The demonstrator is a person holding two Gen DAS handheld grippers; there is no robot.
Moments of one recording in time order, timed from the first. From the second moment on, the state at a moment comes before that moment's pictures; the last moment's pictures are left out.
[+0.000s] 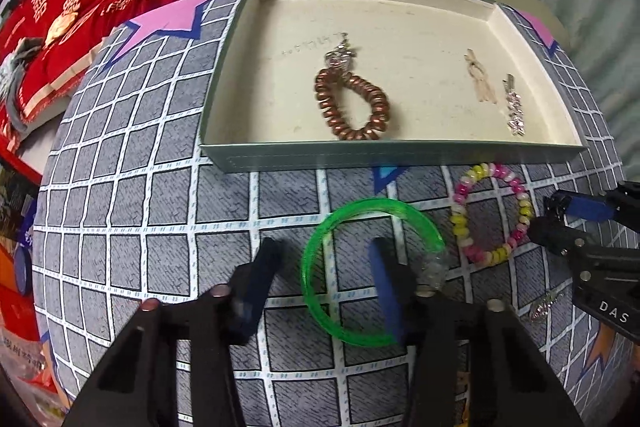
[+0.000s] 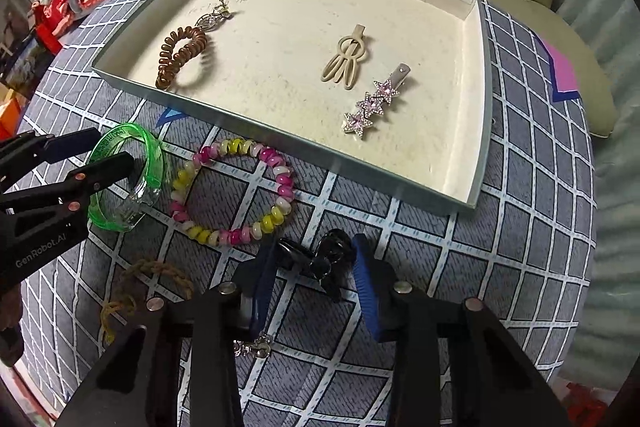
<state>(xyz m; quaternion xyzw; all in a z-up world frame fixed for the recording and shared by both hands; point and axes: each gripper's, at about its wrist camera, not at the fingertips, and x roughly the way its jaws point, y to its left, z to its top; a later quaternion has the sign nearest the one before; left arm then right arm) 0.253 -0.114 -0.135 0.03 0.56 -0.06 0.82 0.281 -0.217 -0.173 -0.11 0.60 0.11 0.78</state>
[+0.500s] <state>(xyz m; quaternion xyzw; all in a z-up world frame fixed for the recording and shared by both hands) 0.234 -0.103 -0.128 -0.01 0.57 -0.07 0.82 0.251 -0.258 -0.160 -0.01 0.62 0.10 0.78</state>
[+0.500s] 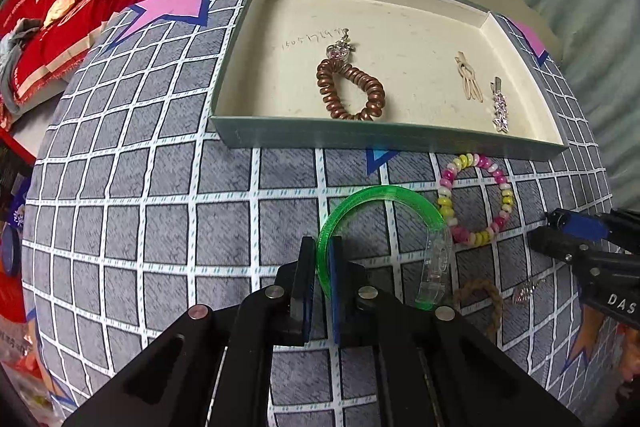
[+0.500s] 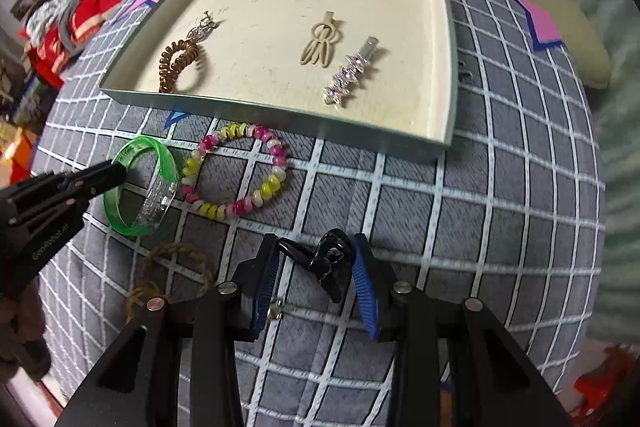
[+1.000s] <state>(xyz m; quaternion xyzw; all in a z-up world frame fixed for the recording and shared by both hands) 0.218 -0.090 -0.093 -0.04 0.55 -0.08 0.83 0.235 -0.284 -0.131 0.06 0.61 0.10 0.78</state>
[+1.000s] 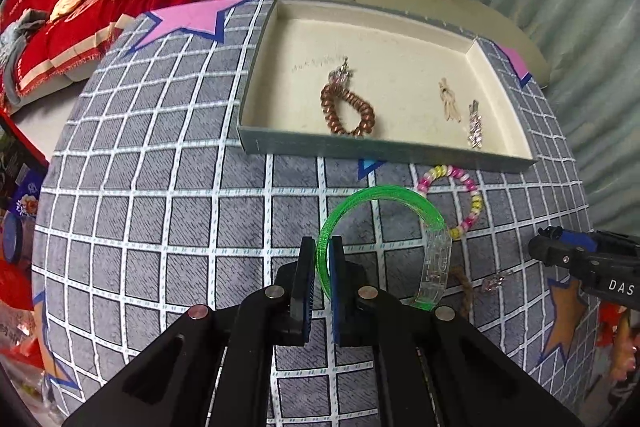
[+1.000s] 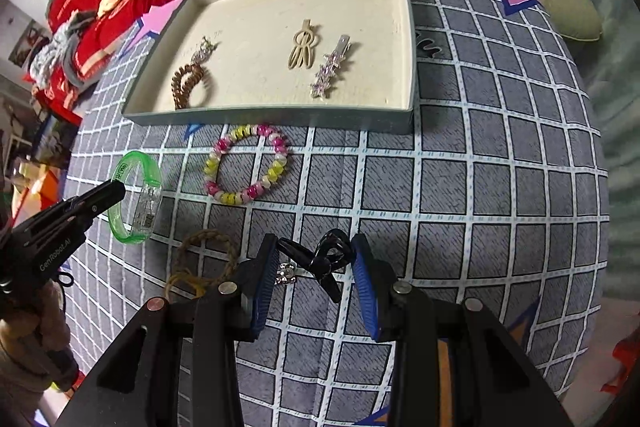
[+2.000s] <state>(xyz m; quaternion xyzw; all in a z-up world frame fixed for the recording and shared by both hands) 0.321 -0.134 -0.070 -0.04 0.52 -0.07 0.85 0.368 -0.300 -0.108 0.09 0.58 0.10 0.80</state>
